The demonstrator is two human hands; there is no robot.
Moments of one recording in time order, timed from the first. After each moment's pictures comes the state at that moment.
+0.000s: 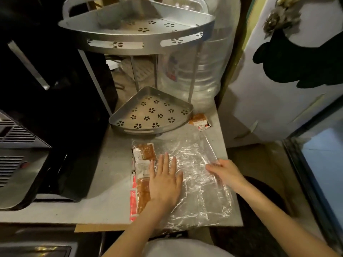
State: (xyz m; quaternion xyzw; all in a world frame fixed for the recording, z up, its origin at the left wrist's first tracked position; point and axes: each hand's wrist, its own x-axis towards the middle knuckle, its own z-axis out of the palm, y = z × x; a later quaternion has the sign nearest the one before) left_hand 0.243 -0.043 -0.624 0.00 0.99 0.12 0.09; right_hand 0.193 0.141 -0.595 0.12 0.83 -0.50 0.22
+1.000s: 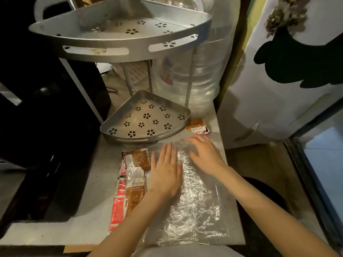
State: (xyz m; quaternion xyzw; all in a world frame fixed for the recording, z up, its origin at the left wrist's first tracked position) left_hand 0.189 -0.037 -0.612 0.03 0.99 0.15 0.05; right_hand 0.124 0.097 -0.587 -0.17 0.96 -0.23 0.07
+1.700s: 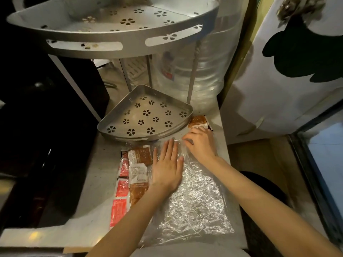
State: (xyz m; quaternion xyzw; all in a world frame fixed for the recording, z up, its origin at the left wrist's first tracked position) left_hand 0.159 -0.039 -0.653 0.02 0.99 0.15 0.06; right_hand 0.081 0.077 -0.621 -0.16 0.96 -0.23 -0.03
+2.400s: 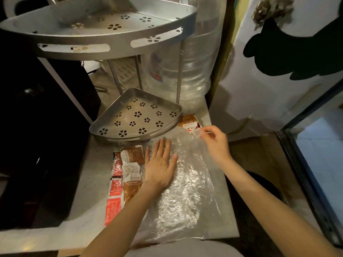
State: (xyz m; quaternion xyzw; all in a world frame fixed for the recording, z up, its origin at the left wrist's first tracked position) left_hand 0.162 -0.044 -0.648 0.03 0.98 0.18 0.06; right_hand 0.108 0.130 -0.599 0.07 0.79 -0.61 -0.04
